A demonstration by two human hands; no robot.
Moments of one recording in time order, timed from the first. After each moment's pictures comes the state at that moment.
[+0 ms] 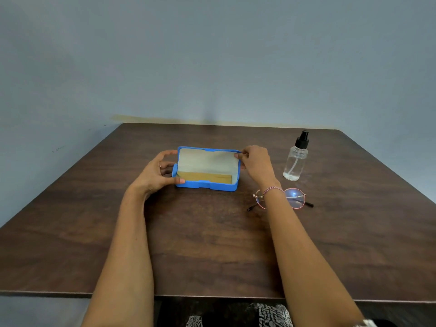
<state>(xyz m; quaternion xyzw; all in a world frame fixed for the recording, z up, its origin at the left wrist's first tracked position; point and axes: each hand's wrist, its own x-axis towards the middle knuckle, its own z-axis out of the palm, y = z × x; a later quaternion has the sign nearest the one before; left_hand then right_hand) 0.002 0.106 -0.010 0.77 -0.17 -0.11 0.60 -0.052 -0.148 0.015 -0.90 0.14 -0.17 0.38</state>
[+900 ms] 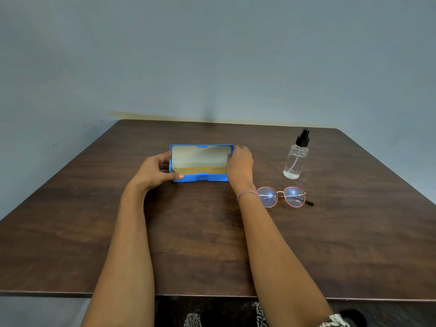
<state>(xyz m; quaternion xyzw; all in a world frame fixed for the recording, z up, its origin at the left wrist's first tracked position) -0.001 0.103 -0.002 0.83 -0.16 -0.07 0.53 -0.042 -0.104 0.006 -0.93 0.21 -0.20 0.24</state>
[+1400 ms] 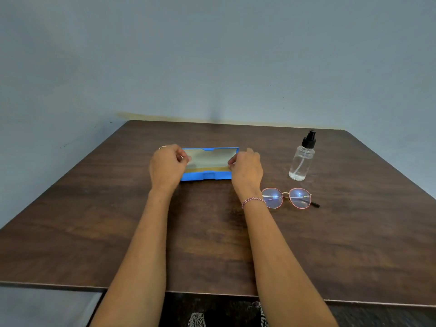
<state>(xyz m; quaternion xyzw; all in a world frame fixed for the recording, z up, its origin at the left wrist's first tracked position) -0.012 0.068 0.003 0.90 -0.09 0.23 0.36 -0.060 -0.095 0.004 -0.94 0.21 -0.20 0.17</state>
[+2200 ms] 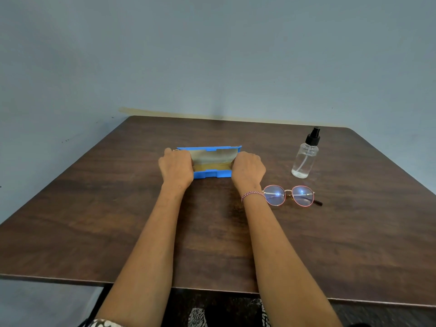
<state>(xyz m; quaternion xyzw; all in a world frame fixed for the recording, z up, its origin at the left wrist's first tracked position) -0.013 0.051 0.000 0.98 -0.07 0.13 0.11 -0.059 -0.090 0.005 -0.95 0.24 -0.14 0.12</state>
